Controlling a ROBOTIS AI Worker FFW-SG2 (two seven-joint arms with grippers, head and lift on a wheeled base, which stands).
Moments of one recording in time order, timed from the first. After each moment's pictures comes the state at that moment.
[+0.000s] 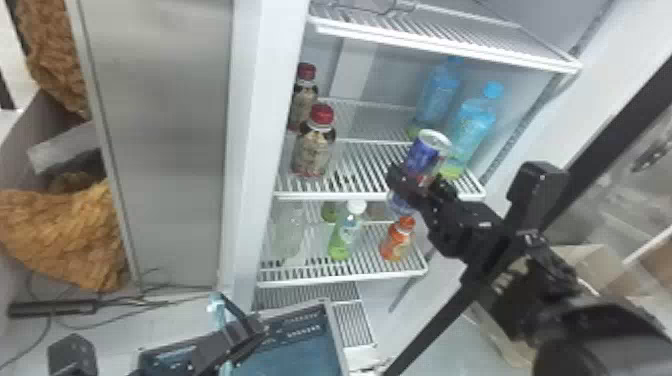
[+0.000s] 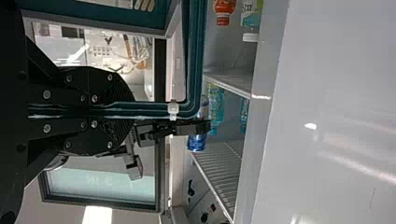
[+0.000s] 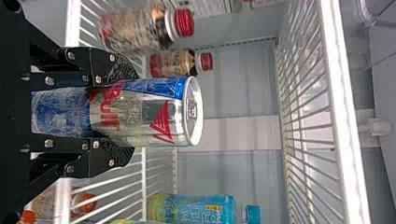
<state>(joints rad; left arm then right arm) 0.25 0.09 -0.03 -1.60 1.37 1.10 -0.64 0.34 -0.22 -0.30 -2.36 -0.39 0.64 0.18</state>
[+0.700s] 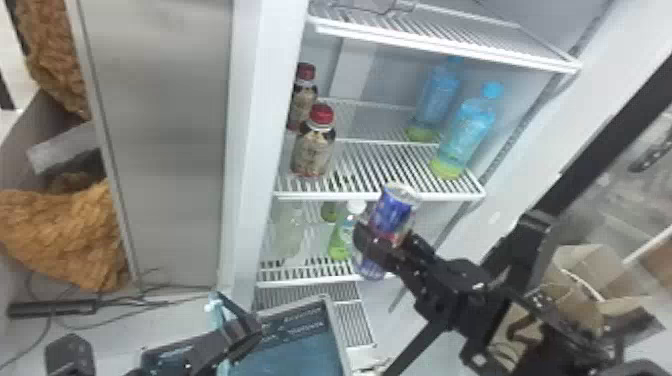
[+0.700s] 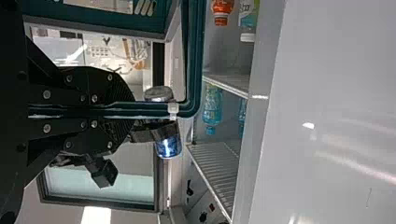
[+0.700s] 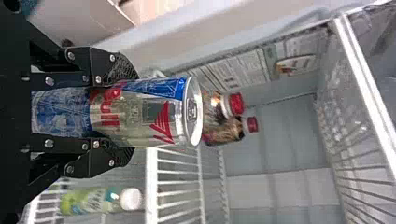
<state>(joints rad) 0.25 0.09 -0.02 -1.60 1.37 1.10 -0.64 0.58 -0.15 -0.31 -2.57 -0.46 0.79 0.30</state>
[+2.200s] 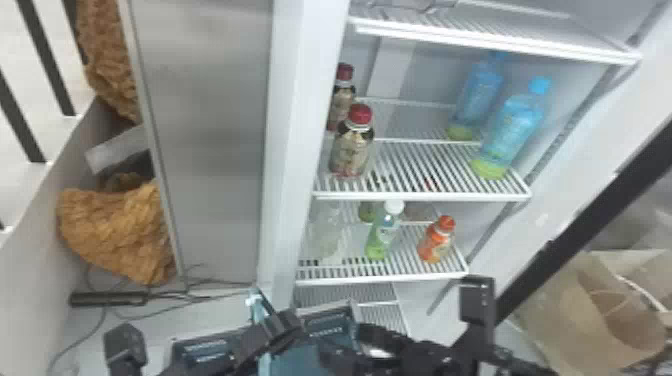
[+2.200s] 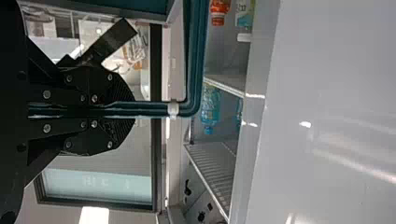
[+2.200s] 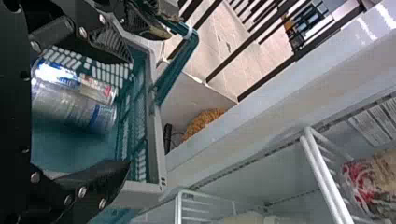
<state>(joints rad) 0.25 0.09 -0.02 -1.60 1.37 1.09 -0.64 0.56 -0.13 -0.18 -2.41 -0.44 1.06 0.50</state>
